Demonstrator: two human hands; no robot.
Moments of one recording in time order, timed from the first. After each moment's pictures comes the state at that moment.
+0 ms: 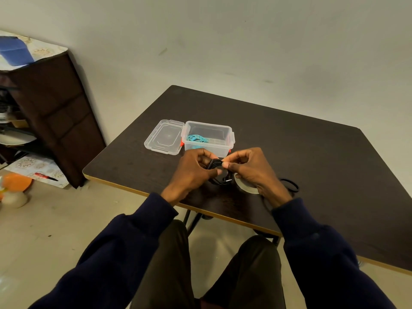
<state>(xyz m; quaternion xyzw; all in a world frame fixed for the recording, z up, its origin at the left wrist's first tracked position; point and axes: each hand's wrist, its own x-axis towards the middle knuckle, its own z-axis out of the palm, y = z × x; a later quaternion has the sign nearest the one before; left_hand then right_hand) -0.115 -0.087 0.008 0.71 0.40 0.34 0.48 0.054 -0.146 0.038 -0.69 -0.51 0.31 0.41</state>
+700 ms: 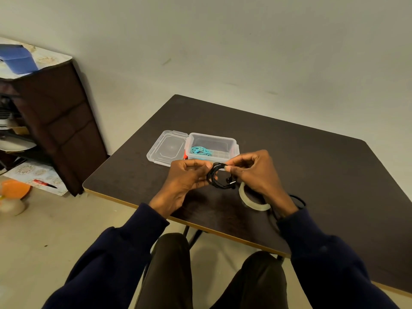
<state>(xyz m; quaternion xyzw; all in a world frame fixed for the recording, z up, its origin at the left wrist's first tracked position) -0.129 -0.070 0.013 0.47 0.36 0.40 0.70 0.057 -0.131 0.050 -0.67 -0.55 0.22 0.44</state>
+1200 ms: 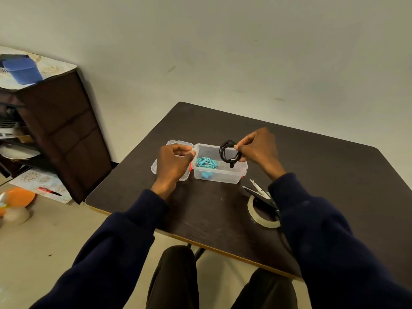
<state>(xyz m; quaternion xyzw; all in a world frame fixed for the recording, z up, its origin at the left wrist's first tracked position) -0.134 0.022 0.013 0.58 0.52 0.46 0.42 0.080 -0.031 0.075 -0.76 -0.52 0.13 0.36</state>
